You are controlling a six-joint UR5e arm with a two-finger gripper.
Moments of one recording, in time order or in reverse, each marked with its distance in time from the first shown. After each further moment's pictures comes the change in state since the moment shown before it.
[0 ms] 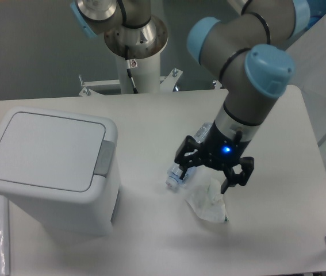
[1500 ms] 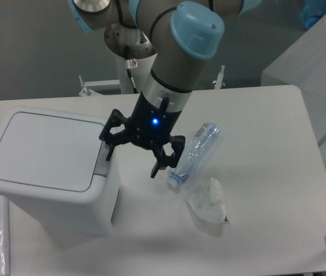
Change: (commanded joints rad) arm -0.129 0.135 -0.117 0.026 -0.046 -0.135
